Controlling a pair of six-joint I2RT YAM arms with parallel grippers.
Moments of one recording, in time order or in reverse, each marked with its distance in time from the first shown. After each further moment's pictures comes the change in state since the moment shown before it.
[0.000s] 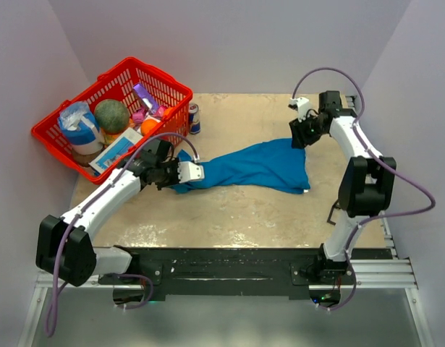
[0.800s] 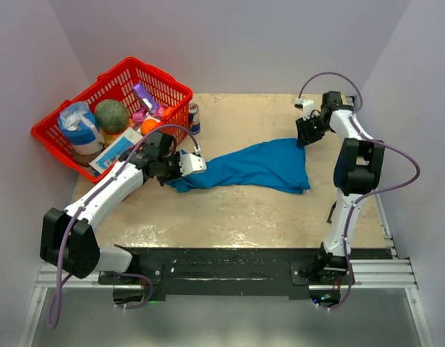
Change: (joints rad) left arm 0.000 0.067 0.094 -0.037 -0.002 -0.106; right arm -0.083 0.372 0.290 -0.023 -0.002 0.026
